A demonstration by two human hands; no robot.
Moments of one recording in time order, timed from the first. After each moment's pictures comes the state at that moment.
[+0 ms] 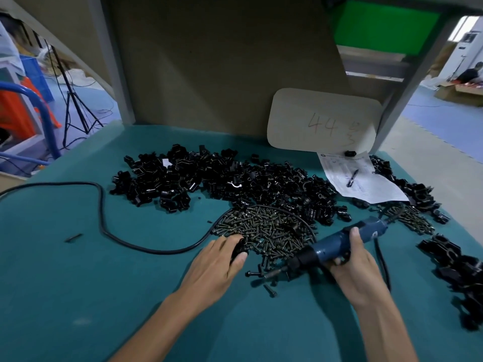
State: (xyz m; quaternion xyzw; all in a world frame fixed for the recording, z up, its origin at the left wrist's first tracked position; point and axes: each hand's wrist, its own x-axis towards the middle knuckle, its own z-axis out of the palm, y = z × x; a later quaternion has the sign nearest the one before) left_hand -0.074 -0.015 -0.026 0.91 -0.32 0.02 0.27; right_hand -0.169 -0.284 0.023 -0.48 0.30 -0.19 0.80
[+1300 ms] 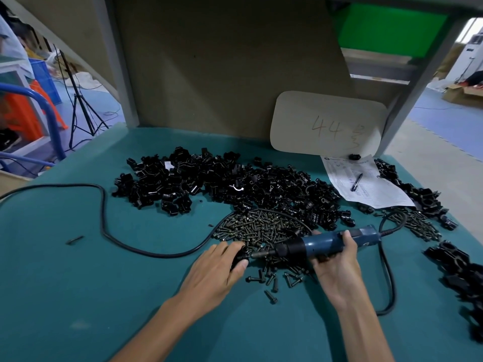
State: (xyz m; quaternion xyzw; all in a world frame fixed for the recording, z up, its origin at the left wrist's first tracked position) left_hand -0.073 -0.015 -0.026 0.91 -0.34 0.04 0.23; right_hand -0.142 -0.269 0.006 -0.37 0.28 -0.21 0.86
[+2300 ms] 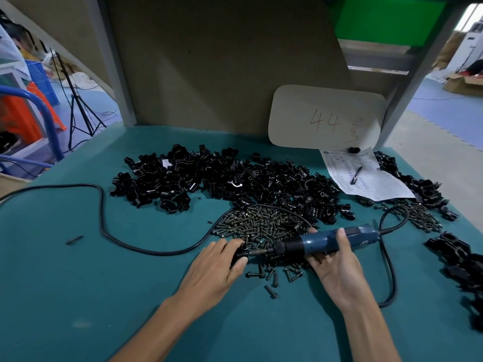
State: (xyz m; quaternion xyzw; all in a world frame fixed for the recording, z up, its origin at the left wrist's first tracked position) left_hand -0.074 -0.014 -0.028 0.91 -0.34 0.04 0.22; right_hand -0.157 -0.270 -0.001 -0.40 0.22 -0.17 0.87
